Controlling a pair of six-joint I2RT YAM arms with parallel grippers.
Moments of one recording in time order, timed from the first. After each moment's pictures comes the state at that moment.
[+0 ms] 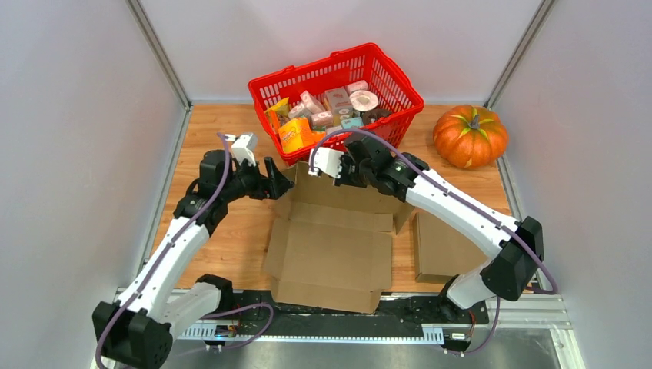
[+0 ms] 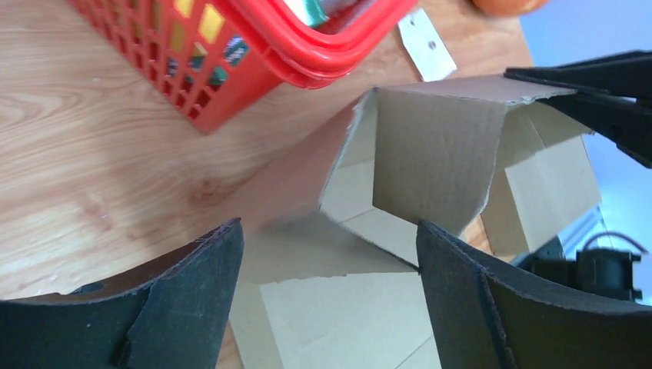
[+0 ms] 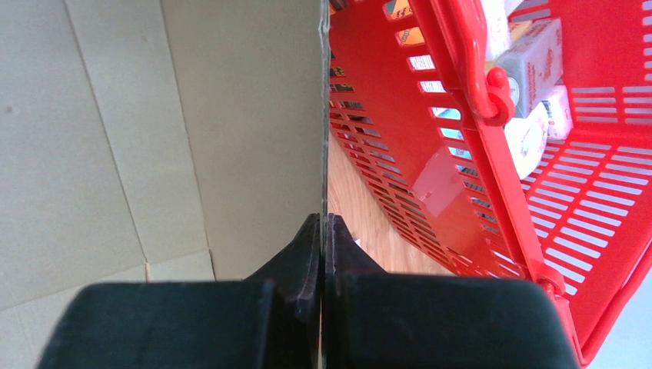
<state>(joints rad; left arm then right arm) -0.28 0.92 0.82 -0.35 0.37 -0.40 0.81 1.48 1.40 -0.65 0.05 -0.76</state>
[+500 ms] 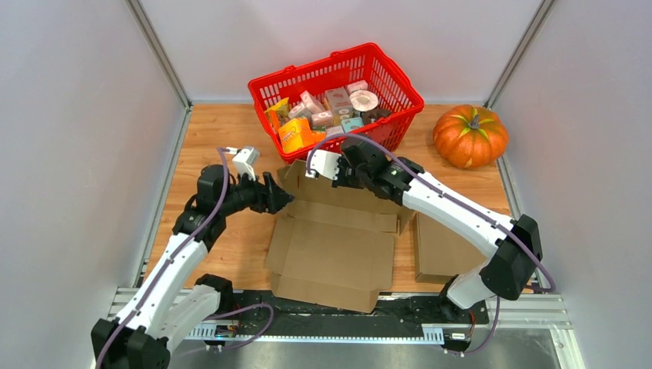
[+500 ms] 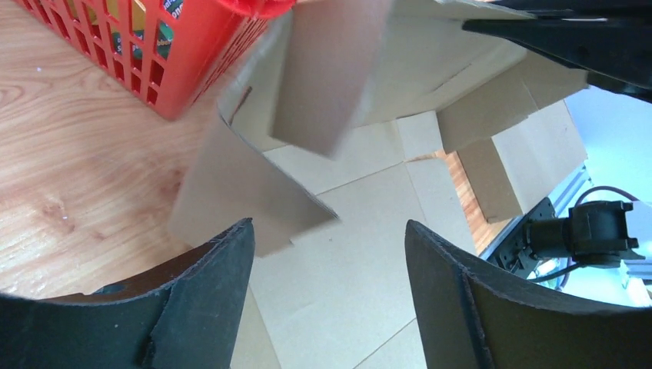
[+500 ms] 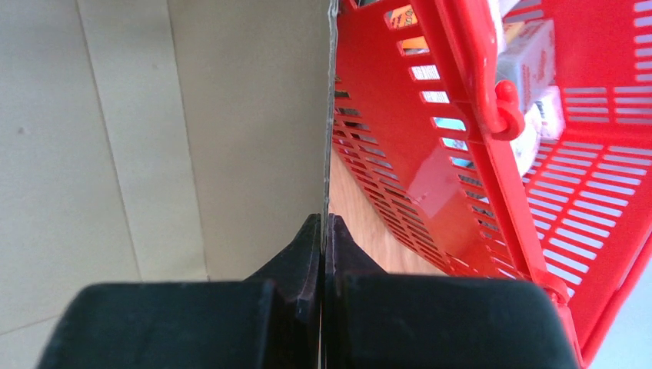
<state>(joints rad) -0.28 0.89 0.71 -0.27 0.51 -0.35 0.83 1.51 1.40 -0.62 0.07 -0.74</state>
